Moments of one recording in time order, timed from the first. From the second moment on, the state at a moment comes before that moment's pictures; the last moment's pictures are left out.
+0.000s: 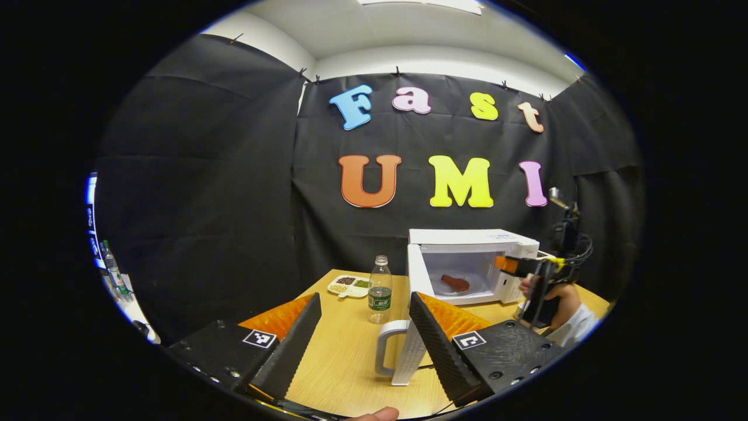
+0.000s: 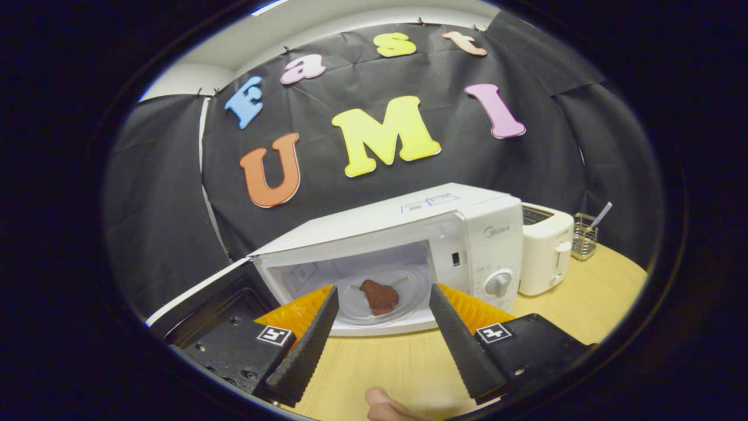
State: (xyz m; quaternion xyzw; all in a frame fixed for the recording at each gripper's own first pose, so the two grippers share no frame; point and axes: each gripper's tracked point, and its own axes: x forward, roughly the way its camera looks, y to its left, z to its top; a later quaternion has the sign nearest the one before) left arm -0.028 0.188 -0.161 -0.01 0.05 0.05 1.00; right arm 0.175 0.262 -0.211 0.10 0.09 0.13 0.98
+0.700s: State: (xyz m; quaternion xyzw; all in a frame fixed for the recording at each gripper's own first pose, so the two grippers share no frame) left arm -0.009 0.206 -0.229 -0.04 0.08 0.04 0.99; right arm 0.065 0.170 -0.145 0.06 0.01 0.15 0.99
